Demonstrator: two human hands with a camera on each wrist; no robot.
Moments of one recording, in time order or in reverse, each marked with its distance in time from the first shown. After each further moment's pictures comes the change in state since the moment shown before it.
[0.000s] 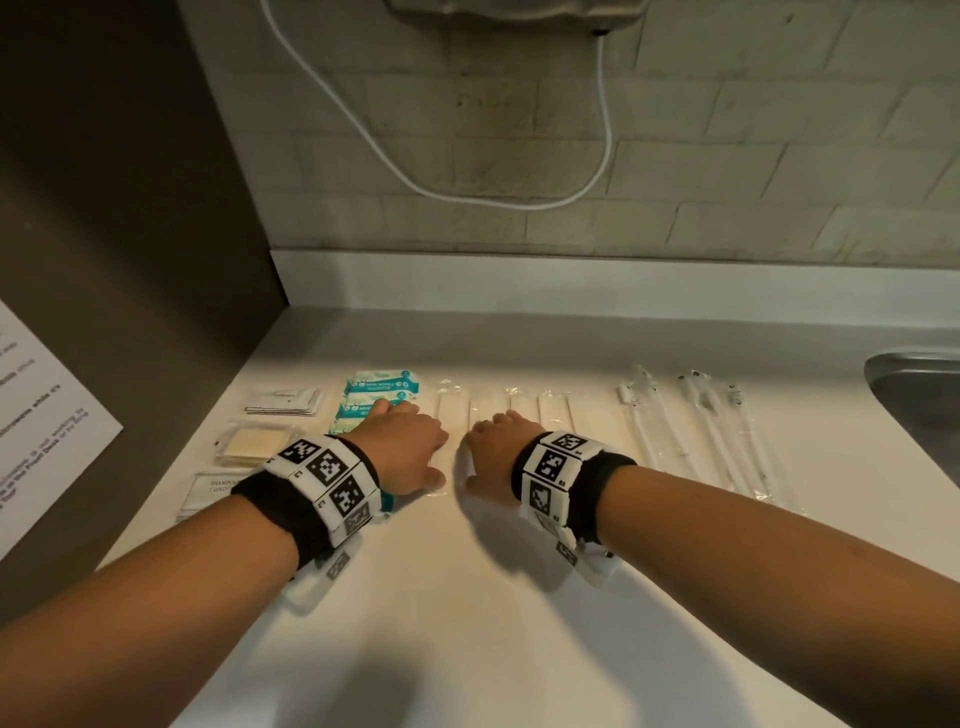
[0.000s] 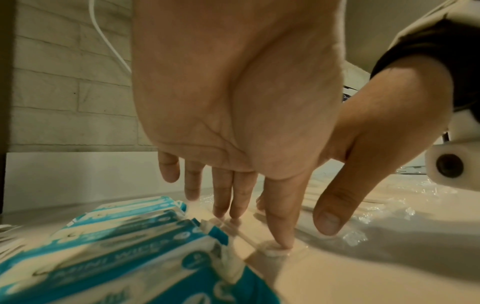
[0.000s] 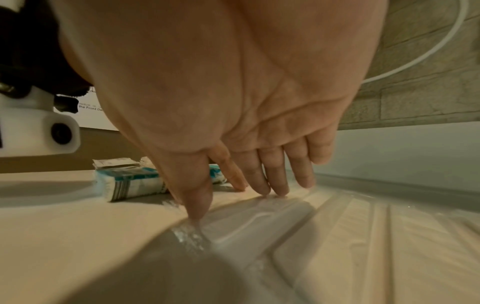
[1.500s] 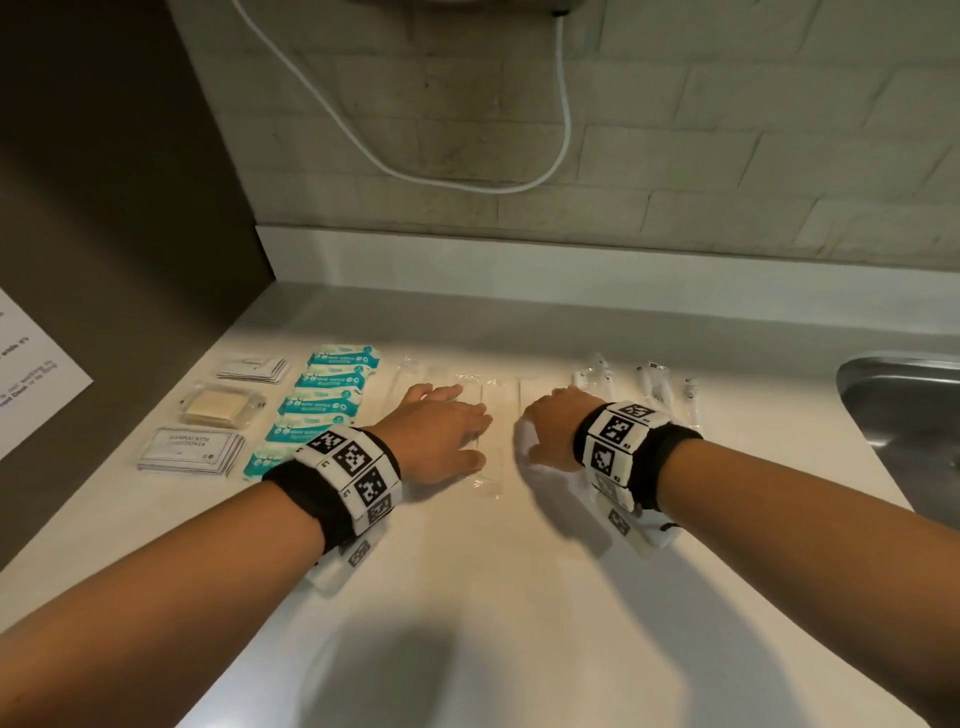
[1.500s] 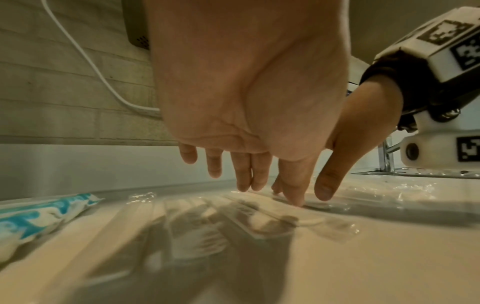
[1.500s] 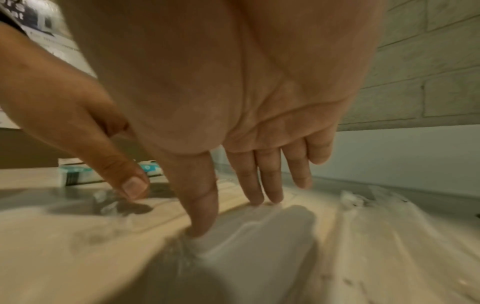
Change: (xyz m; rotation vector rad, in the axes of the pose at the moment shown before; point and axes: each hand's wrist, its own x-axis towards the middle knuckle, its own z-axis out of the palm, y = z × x) left_hand 0.013 0.096 -0.015 -0.155 0.072 0.088; right_hand -0.054 0.119 0.008 -0.038 -0.054 0.047
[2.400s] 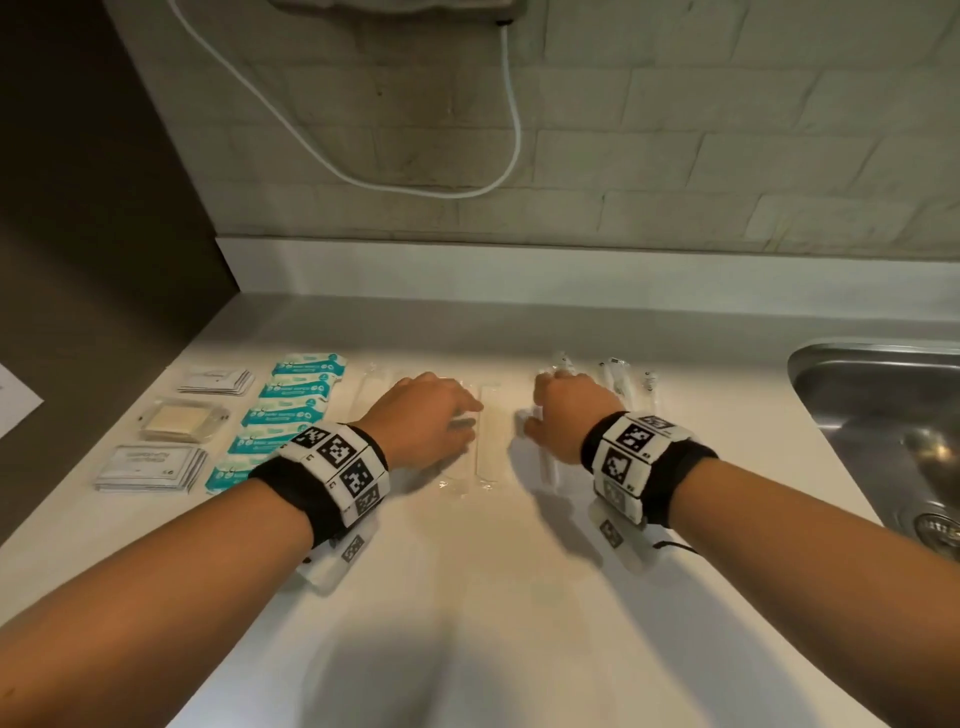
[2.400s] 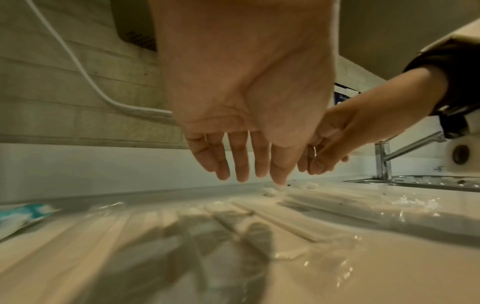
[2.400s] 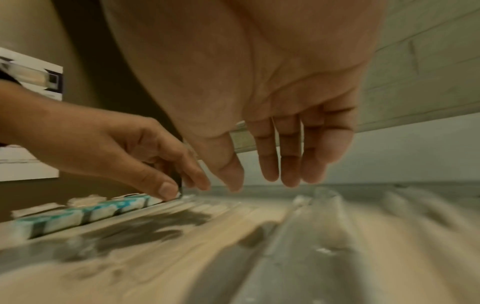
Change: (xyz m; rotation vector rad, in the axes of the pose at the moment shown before) left_hand 0.018 0.019 -0.011 -0.182 0.220 0.004; right_hand -0.035 0.033 0.005 0.338 0.231 0.188
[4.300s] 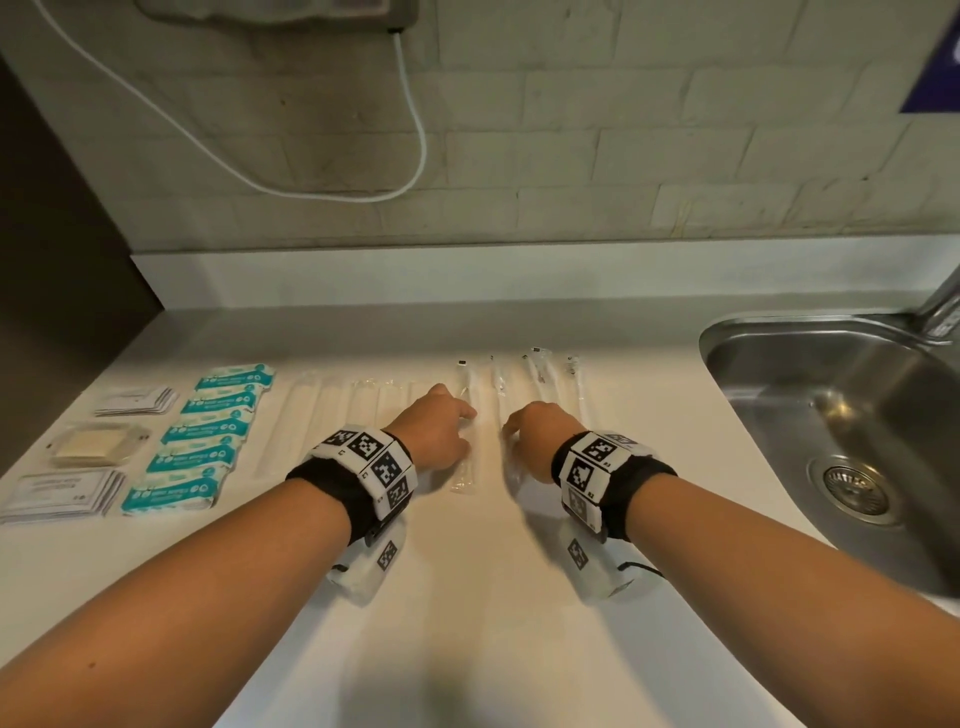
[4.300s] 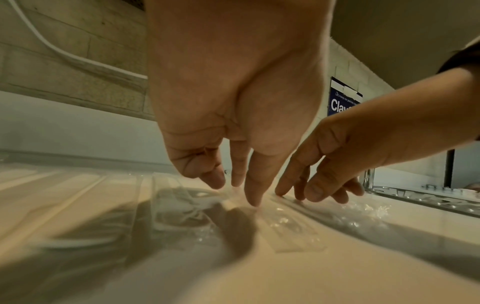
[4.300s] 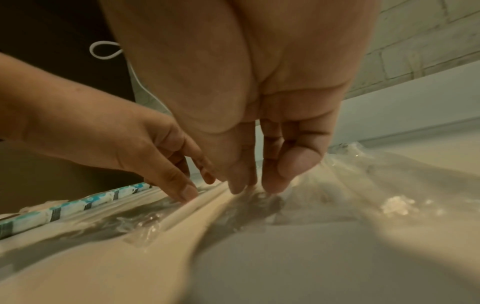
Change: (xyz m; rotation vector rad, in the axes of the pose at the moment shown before) left_hand 0.039 0.080 0.039 -0.177 -0.147 -0.193; right_hand -0.026 0.050 0.021 0.094 -0.207 0.116
